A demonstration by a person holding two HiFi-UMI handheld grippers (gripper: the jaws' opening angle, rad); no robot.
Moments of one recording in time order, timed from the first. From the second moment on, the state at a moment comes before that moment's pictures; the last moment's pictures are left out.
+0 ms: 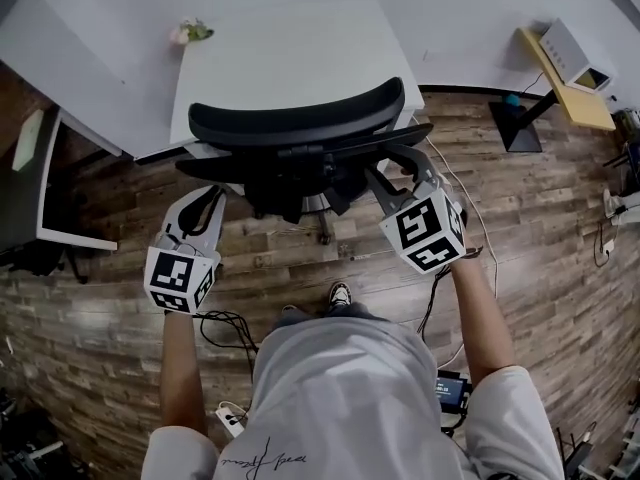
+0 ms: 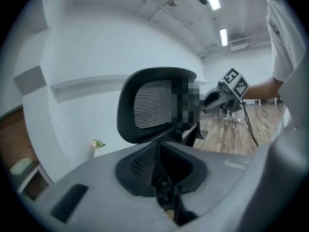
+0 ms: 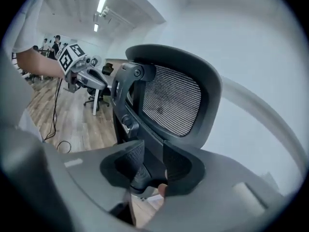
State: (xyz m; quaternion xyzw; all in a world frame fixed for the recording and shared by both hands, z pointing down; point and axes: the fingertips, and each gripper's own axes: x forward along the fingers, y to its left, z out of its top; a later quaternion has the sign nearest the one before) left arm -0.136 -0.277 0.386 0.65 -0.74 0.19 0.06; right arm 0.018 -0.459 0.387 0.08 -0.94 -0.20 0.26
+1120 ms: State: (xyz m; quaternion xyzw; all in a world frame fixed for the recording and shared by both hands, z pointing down) left arm -0.062 -0.251 0.352 0.58 -0.81 0.03 0.06; right arm 0.086 -0.422 0.357 0.17 -0.98 -0.02 0.13
